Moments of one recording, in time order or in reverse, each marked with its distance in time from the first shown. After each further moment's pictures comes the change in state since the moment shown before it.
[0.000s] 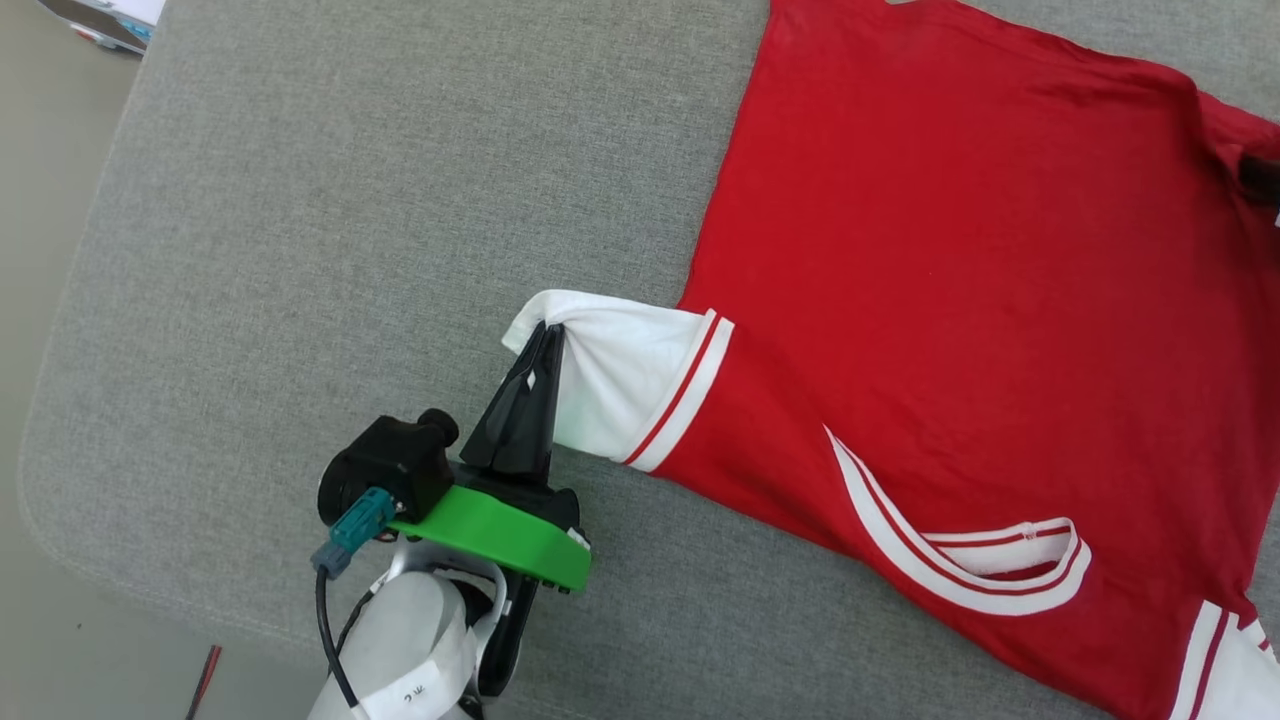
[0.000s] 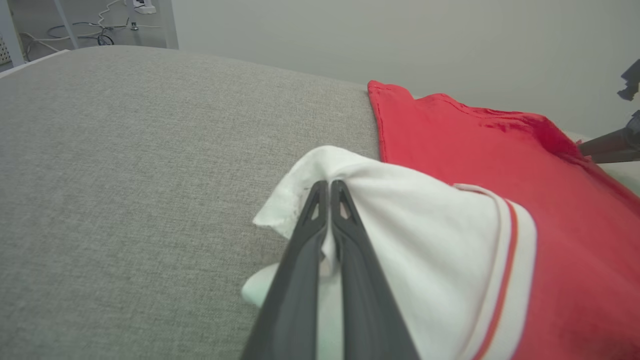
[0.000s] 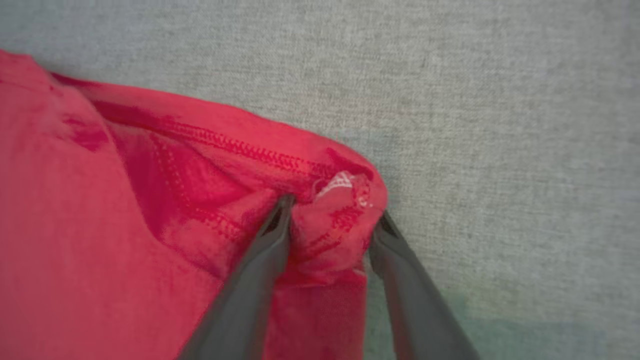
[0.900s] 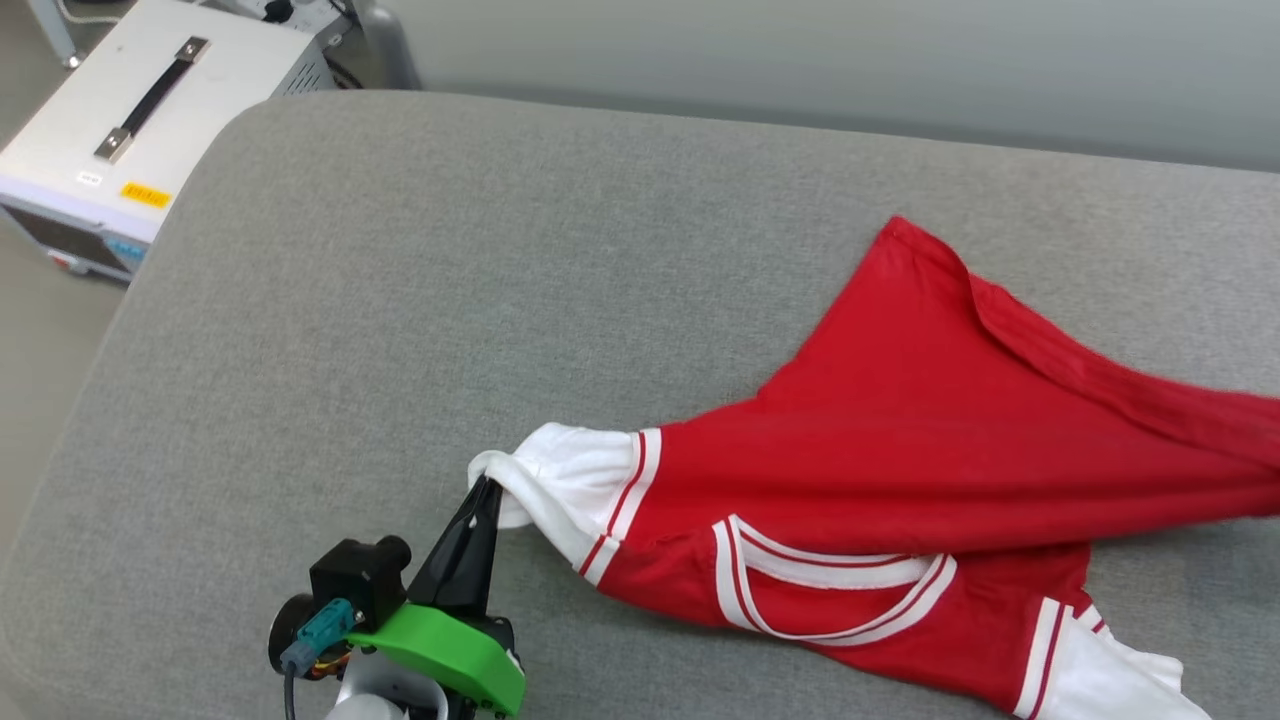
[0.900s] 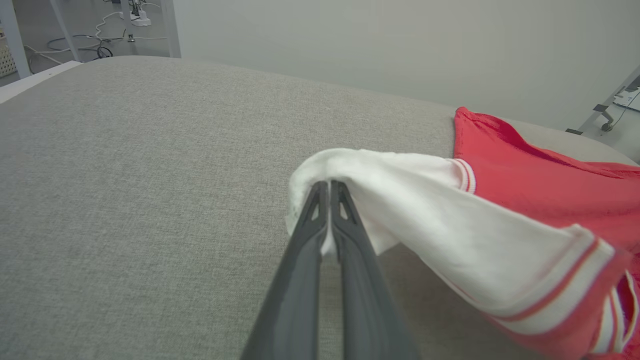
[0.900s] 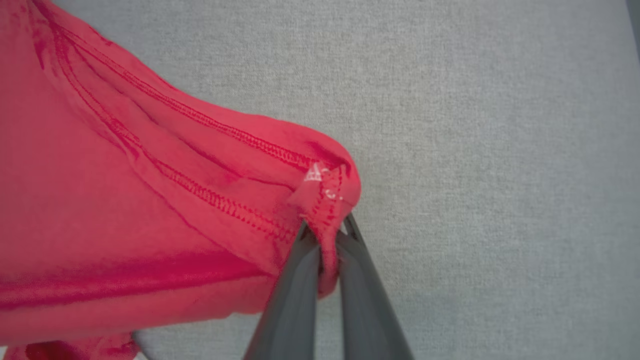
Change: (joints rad) left arm 0.170 0.052 0.060 0.110 0.003 -0.016 0.002; right arm 0.569 -0.165 -0.099 -0.393 0.101 0.001 -0.047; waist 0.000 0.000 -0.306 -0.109
